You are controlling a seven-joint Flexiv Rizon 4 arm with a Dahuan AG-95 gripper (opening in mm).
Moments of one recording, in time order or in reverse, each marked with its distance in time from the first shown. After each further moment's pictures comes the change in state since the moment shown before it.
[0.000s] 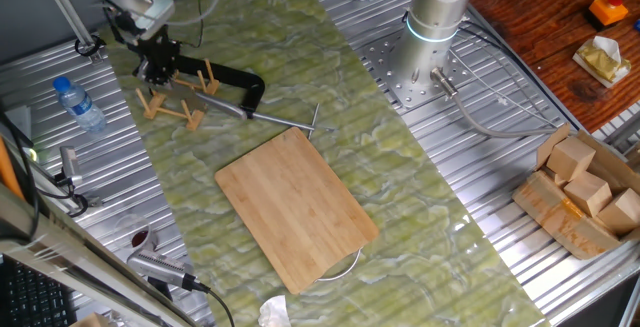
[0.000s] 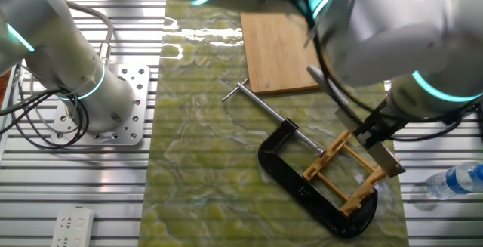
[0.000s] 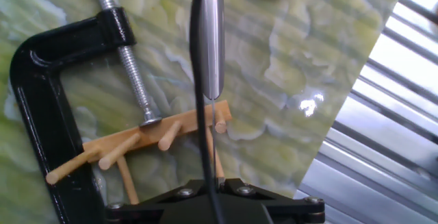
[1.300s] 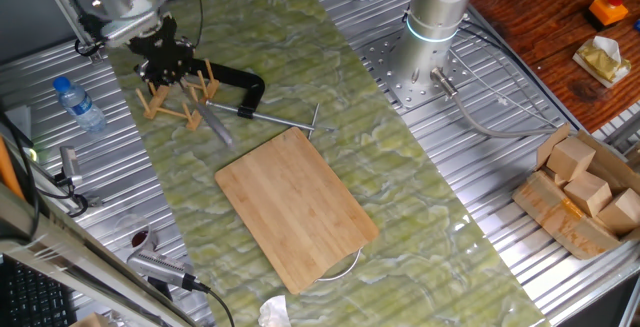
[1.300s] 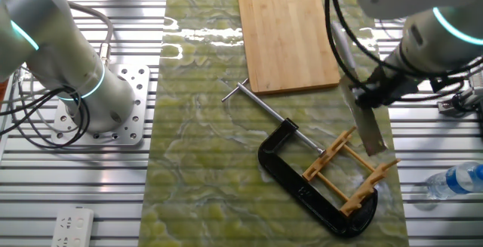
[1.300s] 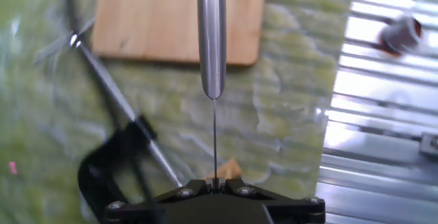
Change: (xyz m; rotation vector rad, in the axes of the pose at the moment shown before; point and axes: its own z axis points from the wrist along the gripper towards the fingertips) arm -0.061 -0.017 -0.043 -0.098 -0.057 0.498
